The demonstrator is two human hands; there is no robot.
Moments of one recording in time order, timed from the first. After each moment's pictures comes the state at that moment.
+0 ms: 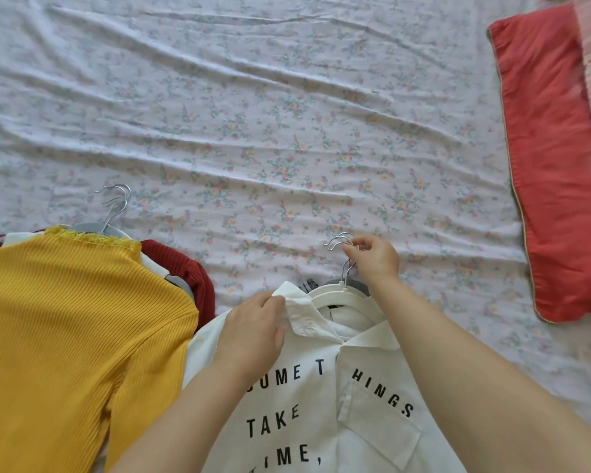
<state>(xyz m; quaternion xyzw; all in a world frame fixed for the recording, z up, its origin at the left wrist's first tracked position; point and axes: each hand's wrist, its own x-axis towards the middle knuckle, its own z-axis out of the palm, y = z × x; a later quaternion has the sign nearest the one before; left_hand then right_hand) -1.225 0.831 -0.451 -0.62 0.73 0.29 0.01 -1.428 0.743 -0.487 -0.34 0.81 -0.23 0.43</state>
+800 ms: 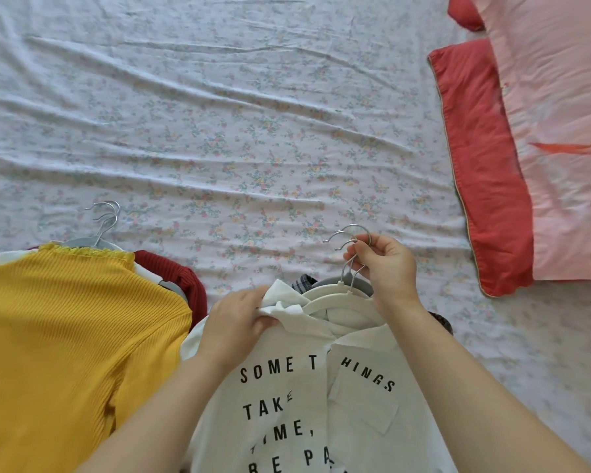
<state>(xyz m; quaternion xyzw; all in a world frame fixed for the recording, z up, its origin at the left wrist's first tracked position) -1.210 0.831 -0.437 -0.58 0.75 0.31 -0.08 -1.432 0.800 -0.382 -0.24 0.70 -0.48 0.47</state>
